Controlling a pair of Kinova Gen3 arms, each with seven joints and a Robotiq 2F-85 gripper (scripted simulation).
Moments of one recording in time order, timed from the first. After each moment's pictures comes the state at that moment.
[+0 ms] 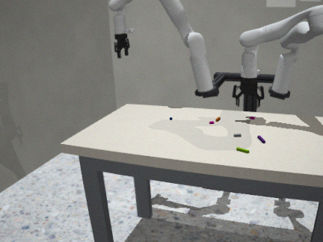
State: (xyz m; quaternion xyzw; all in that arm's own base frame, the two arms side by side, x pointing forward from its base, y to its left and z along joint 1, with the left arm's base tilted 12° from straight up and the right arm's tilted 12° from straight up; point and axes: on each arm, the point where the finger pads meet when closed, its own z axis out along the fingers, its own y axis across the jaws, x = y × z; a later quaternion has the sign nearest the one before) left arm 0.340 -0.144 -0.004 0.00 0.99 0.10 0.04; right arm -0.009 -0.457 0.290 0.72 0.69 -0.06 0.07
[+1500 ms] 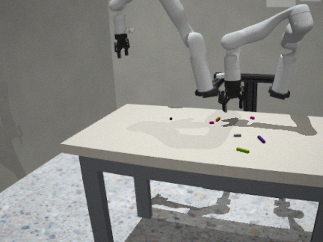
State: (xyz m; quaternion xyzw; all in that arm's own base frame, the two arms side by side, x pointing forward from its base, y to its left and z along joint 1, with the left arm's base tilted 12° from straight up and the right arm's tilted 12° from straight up) left arm 0.382 -0.205 -0.022 -0.38 0.92 0.09 0.09; right arm -0.009 -0.457 0.290 0.72 0.69 -0.06 0.07
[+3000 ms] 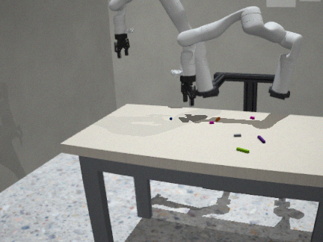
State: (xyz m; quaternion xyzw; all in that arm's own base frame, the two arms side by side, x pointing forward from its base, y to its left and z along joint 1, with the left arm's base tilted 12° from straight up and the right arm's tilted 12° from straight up) left arm 0.361 -0.427 -0.058 -0.89 0.45 0.00 0.11; right arm -0.009 -0.457 0.290 0.72 0.69 -0.06 0.07
